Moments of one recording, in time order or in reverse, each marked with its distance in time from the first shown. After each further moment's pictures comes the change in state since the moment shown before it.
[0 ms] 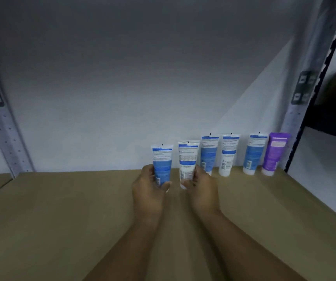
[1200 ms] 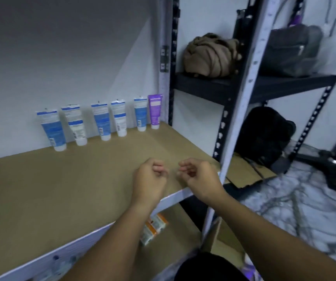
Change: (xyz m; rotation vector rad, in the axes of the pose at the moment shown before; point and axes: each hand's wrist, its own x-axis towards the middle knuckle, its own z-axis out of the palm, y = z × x) left_hand -0.217 0.110 0.100 0.058 -0.562 0.074; right_hand -0.187 0.040 -0.255 -0.226 0.137 0.158
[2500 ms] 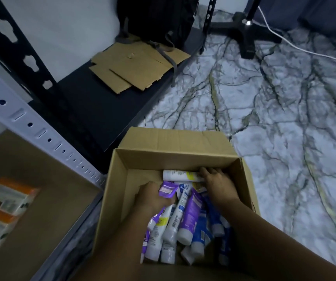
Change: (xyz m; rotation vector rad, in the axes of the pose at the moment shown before) left_hand -0.181 -0.212 0.401 0.357 -1.170 -0.337; right_hand -0.221 0.447 -0.086 -0.854 -0.314 0.702
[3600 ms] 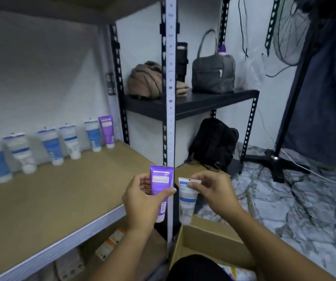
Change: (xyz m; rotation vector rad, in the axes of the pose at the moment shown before) left_hand -0.355 0.116 -0.231 -0.591 1.111 0.593; right_hand -0.180 -0.183 -0.344 0.999 0.446 -0.556
